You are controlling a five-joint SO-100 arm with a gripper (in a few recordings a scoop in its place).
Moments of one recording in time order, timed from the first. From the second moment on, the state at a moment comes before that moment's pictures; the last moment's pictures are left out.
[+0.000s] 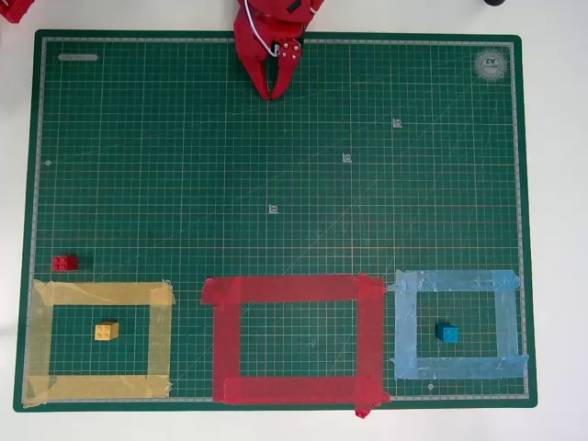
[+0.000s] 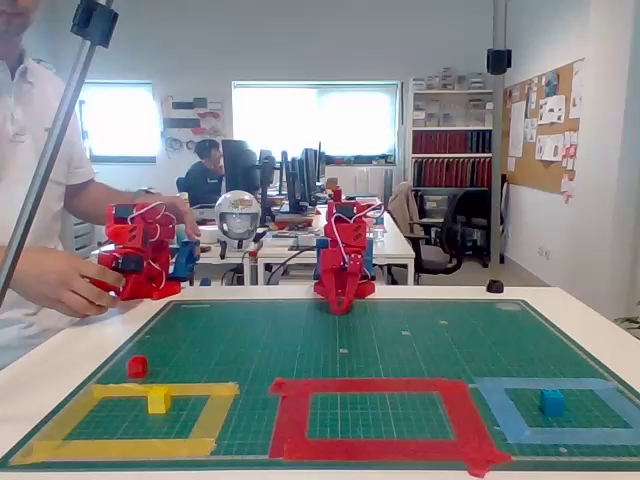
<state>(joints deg) 0.4 189.8 180.8 75.4 -88.2</state>
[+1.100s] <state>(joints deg) 2.2 138.5 128.5 69.8 -87.7</state>
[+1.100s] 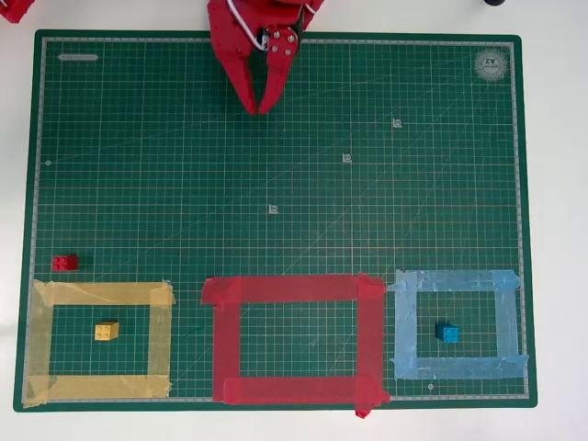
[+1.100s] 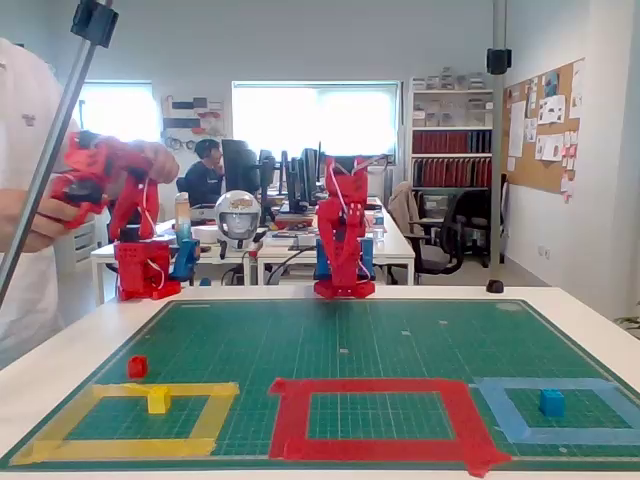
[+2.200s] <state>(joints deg) 27.8 71.7 110.0 -3.6 -95.7</state>
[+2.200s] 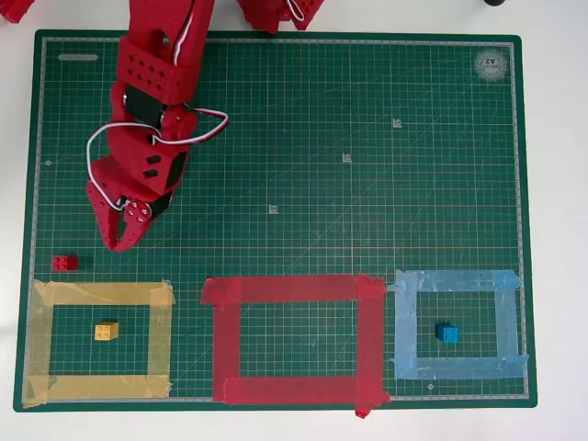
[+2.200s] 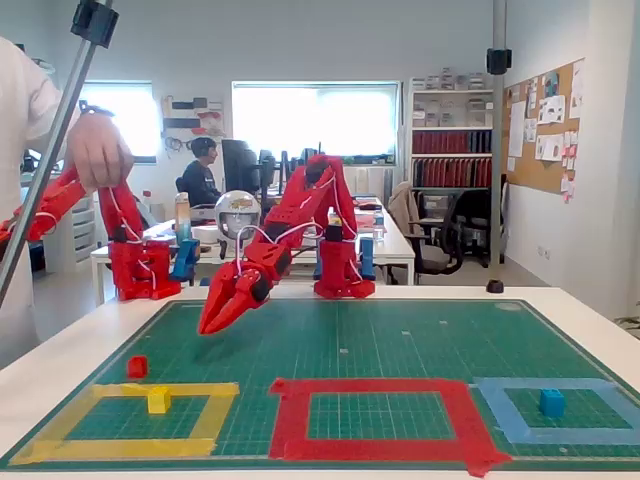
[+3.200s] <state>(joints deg) 39.3 52.1 102.7 -19.3 -96.2</state>
